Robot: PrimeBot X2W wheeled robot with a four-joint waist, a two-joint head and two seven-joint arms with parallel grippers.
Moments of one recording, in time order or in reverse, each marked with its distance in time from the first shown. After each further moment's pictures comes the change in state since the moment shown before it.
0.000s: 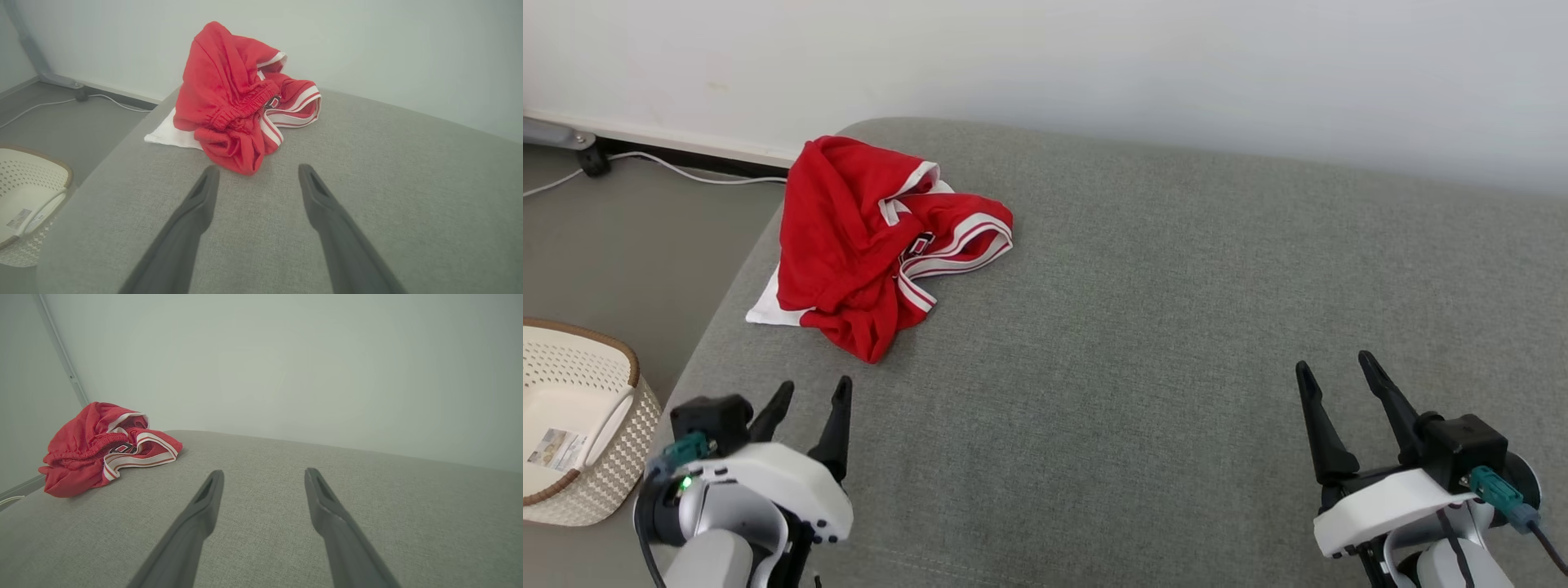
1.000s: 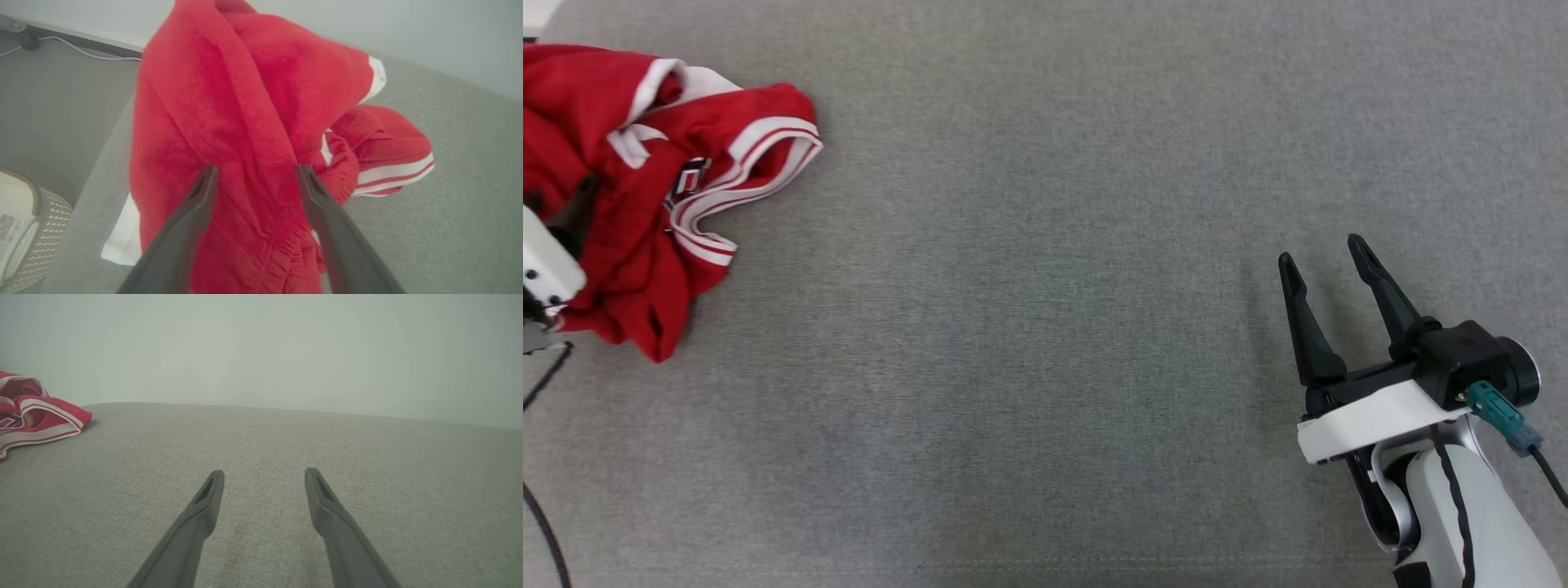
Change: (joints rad) left arm -0.637 0.290 0.075 0.463 -0.231 -0.160 0.363; right arm -0.173 0.004 0.025 -0.057 -0.071 0.000 0.000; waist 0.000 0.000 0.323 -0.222
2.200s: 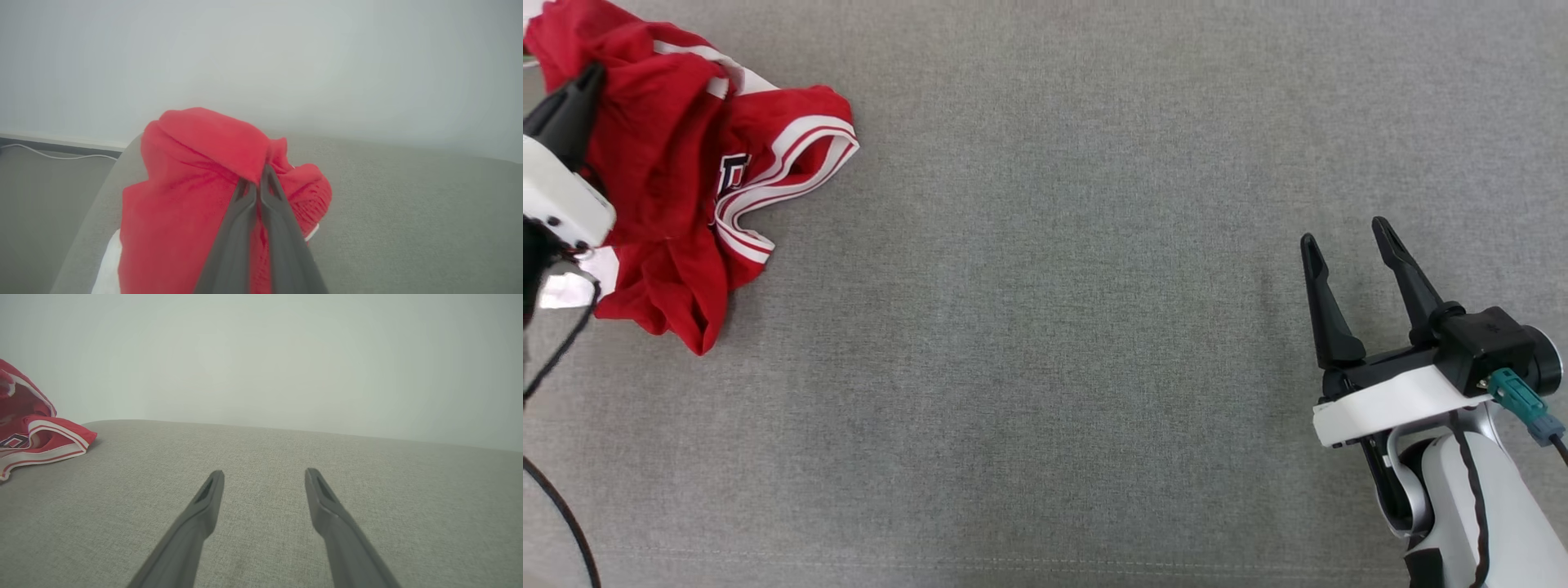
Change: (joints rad) left arm -0.023 0.054 -0.149 -0.238 -0.158 -0.003 -0.130; right arm -0.023 -0.001 -0.038 -0.004 -0.007 0.000 -0.001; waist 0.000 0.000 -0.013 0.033
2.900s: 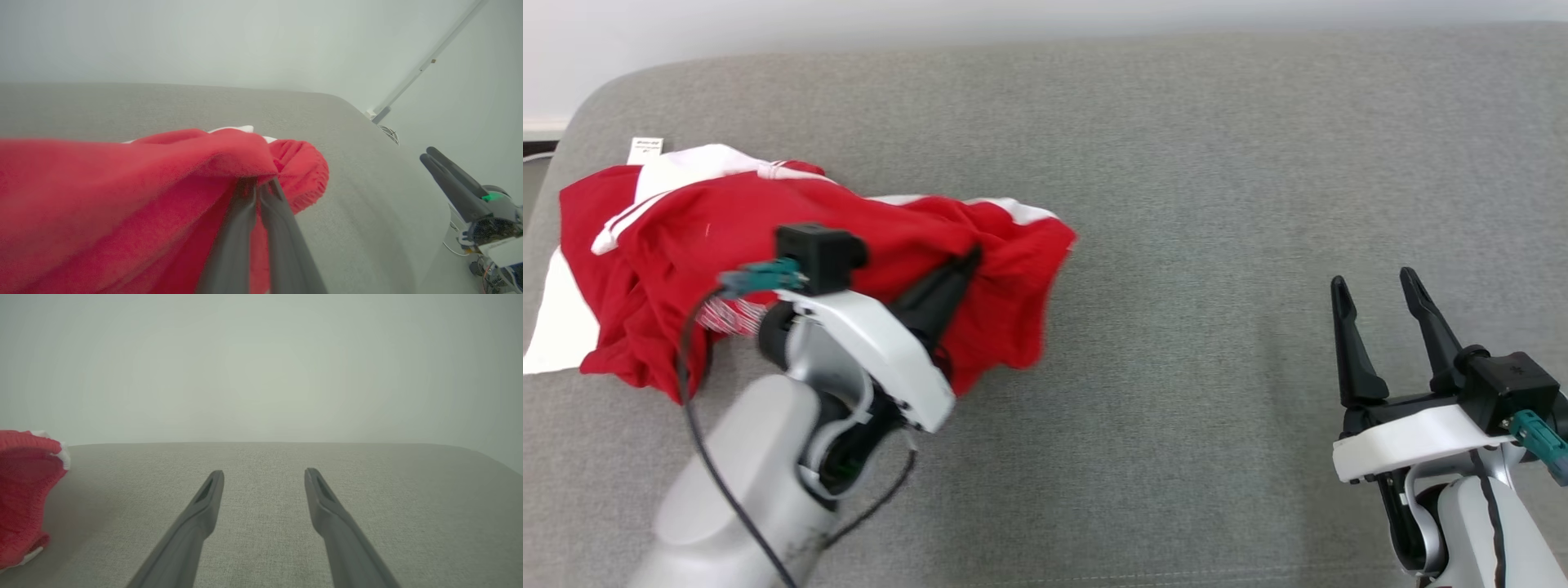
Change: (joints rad) left arm 0.286 -0.261 -0.255 -0.304 0.016 0.023 -0.067; right arm 0.089 0.031 -0.079 0.002 0.014 0.000 0.000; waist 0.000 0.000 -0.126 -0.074
